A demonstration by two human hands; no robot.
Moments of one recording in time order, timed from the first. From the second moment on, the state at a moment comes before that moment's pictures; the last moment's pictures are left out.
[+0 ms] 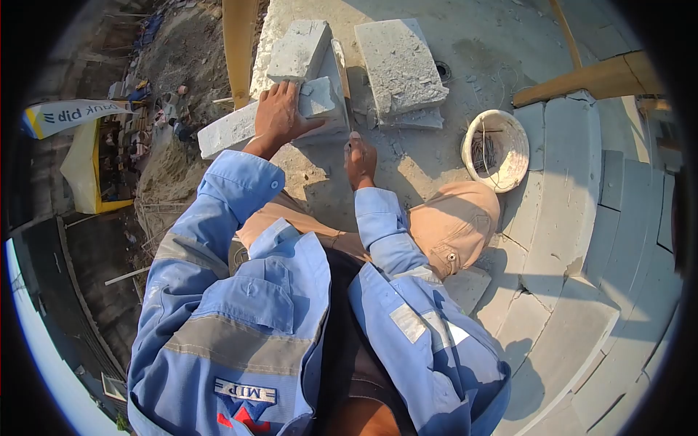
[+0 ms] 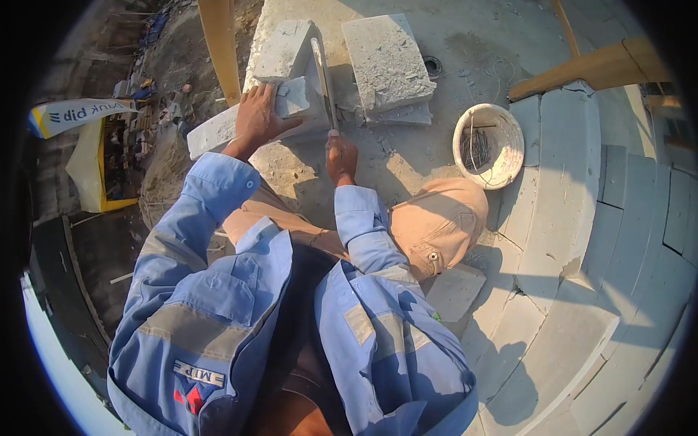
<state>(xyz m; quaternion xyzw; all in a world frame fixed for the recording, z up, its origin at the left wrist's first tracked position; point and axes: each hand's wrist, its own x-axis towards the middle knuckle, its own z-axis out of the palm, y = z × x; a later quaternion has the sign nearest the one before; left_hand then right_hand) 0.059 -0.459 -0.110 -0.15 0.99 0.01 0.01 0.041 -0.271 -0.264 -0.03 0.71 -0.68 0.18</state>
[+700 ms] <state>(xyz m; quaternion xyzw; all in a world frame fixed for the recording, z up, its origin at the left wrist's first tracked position) 0.061 -0.455 -0.114 -0.13 0.99 0.00 -0.04 0.042 -0.268 -0.274 -0.01 0.75 -0.60 0.28</state>
